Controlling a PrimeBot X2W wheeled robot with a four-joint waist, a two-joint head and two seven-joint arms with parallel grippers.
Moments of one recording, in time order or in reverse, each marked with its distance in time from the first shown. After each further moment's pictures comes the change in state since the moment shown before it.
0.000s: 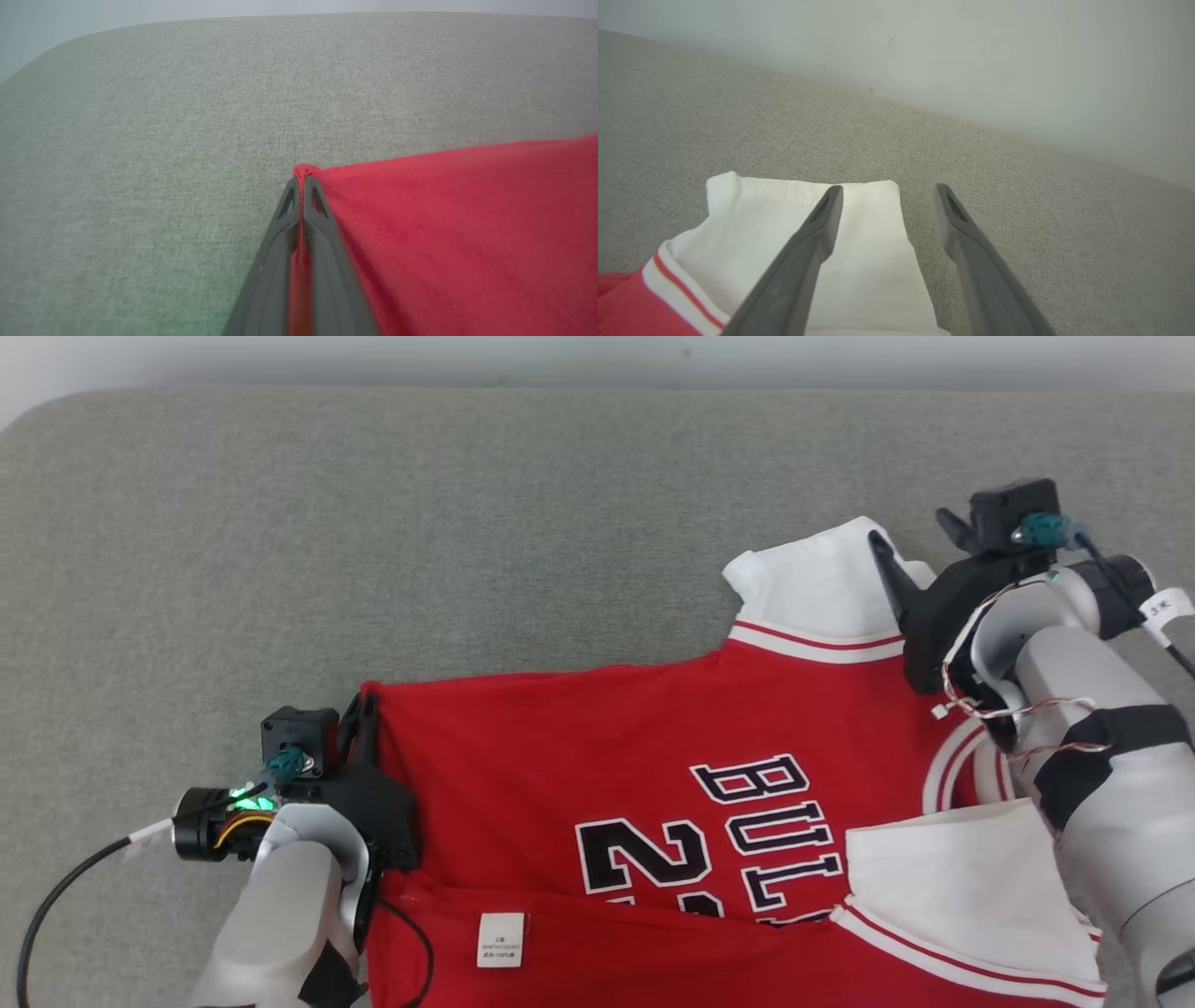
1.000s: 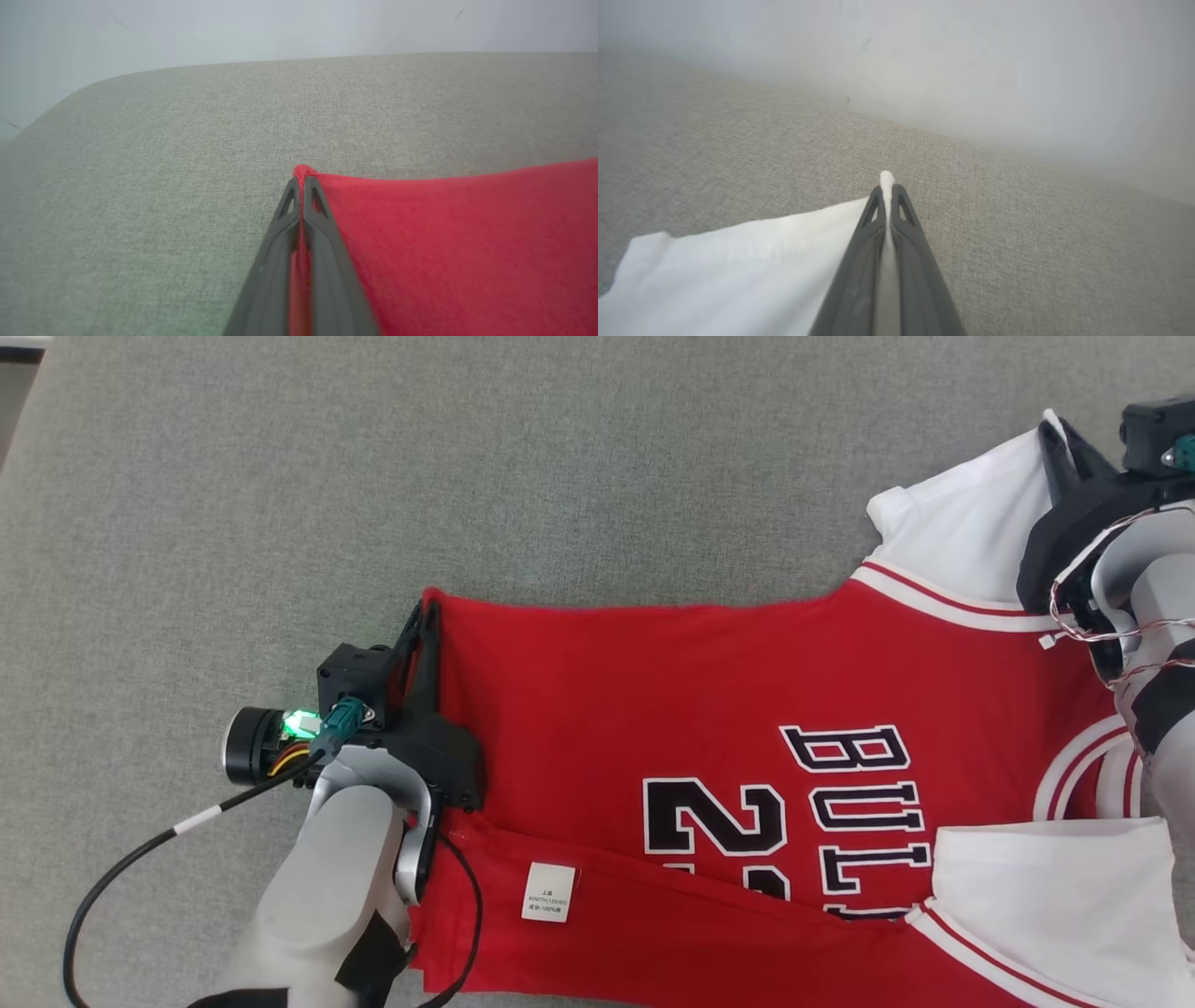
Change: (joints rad) left arm -0.007 0.000 -0.252 -0.276 -0.169 0.115 0.000; right arm -0.200 -0.075 0.026 0.257 0.016 0.000 -0.173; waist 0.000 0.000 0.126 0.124
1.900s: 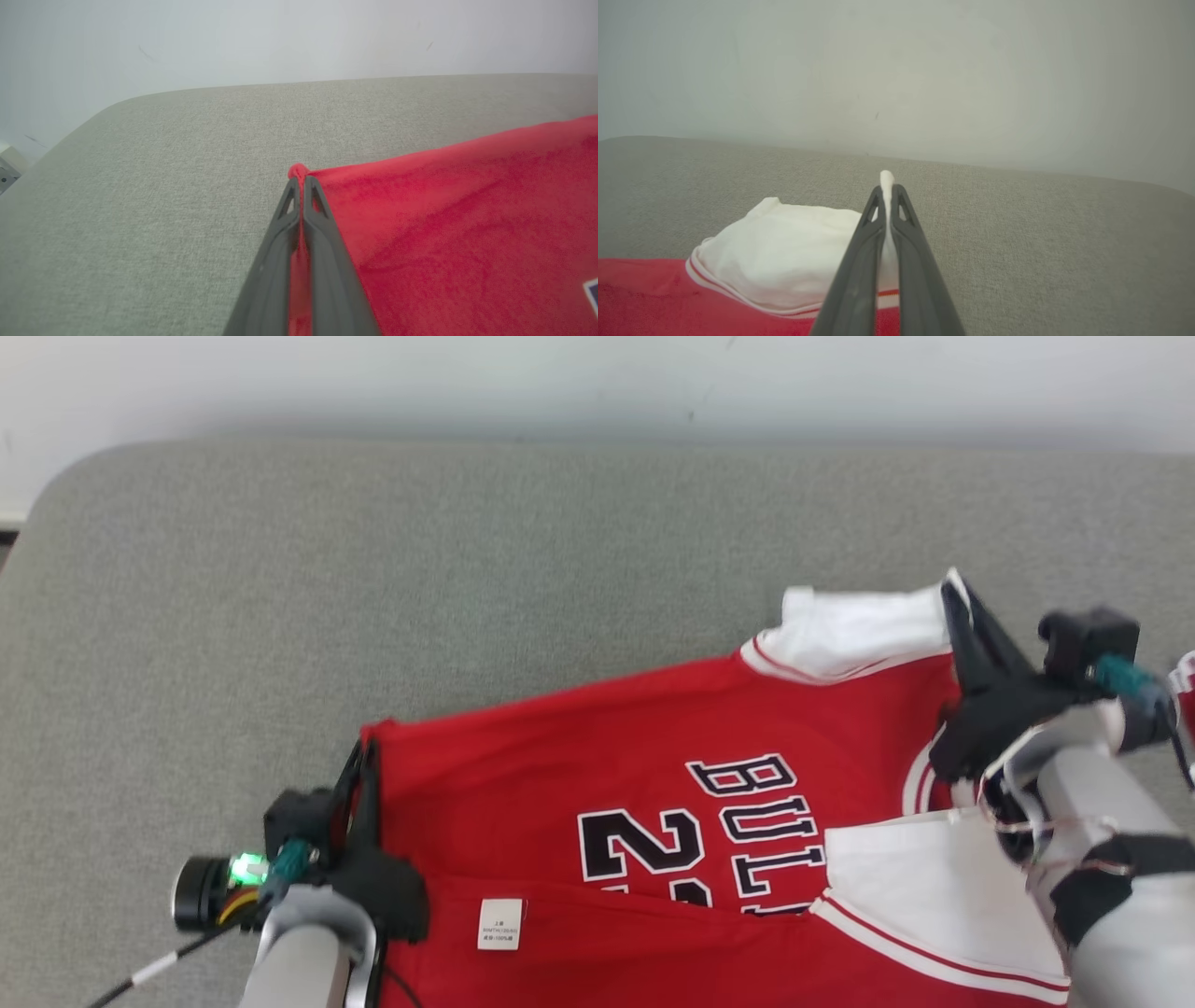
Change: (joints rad) left arm 0.261 0.040 0.141 -0.119 0.106 -0.026 0.000; right arm 0.453 0.057 -0.222 -0.416 0.003 0.000 -0.089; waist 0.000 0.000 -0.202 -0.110
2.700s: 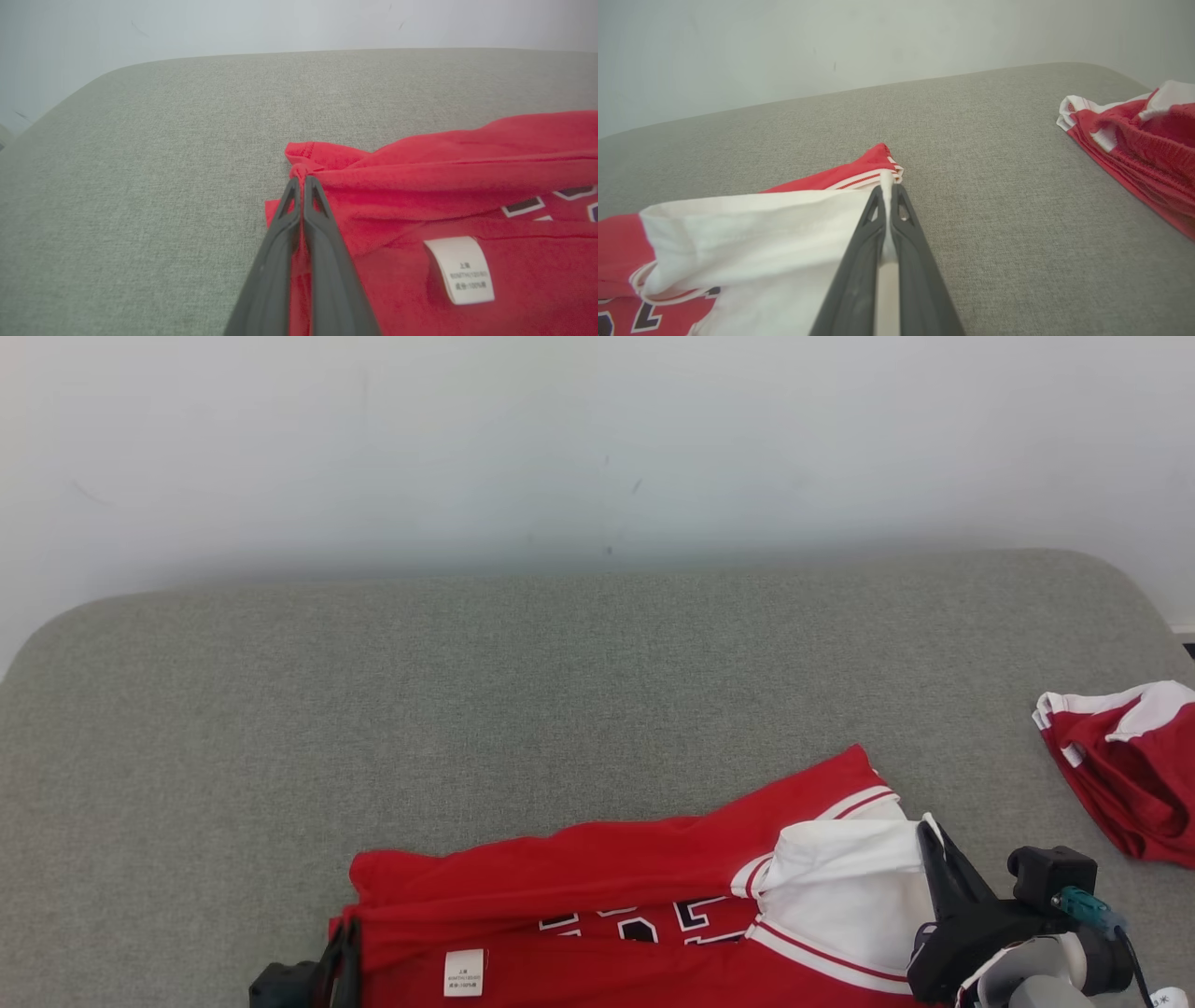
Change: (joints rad) left arm 0.316 -0.006 0.100 -0.072 0.055 -0.044 0.000; right arm 0.428 0.114 -0.164 -0.096 -0.010 0.000 0.000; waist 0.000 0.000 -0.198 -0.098
